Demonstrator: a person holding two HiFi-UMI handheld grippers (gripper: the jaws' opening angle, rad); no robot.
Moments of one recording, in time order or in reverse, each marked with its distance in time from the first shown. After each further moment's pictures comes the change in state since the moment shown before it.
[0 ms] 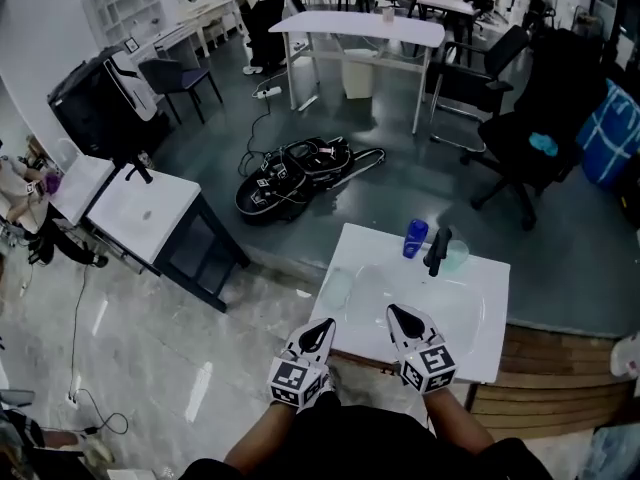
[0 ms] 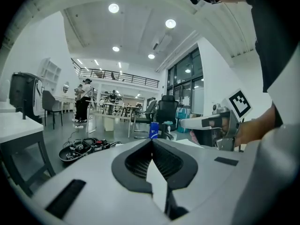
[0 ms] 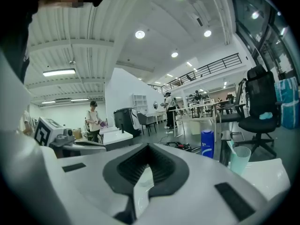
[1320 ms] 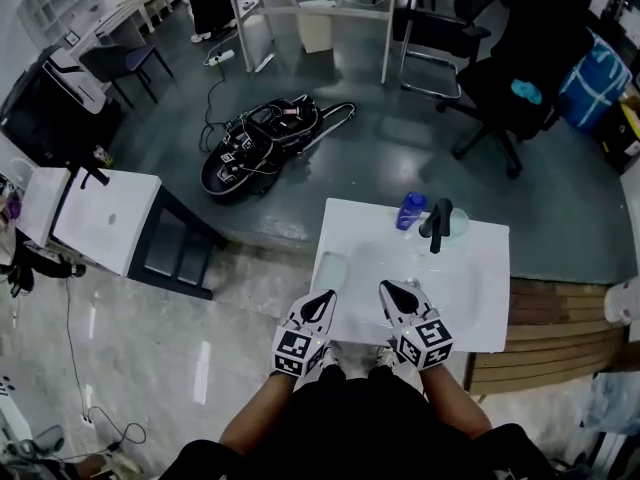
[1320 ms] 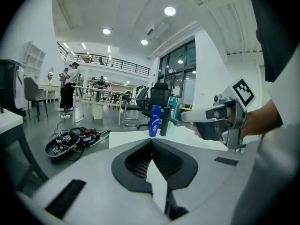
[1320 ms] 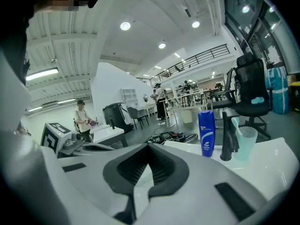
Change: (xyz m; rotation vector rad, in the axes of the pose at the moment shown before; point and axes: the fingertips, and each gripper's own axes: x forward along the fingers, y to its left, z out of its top) left arm 0.075 0.046 -0.043 0.009 0.158 -0.164; right arm 0.057 -0.025 -0.034 0.121 0.094 -0.099
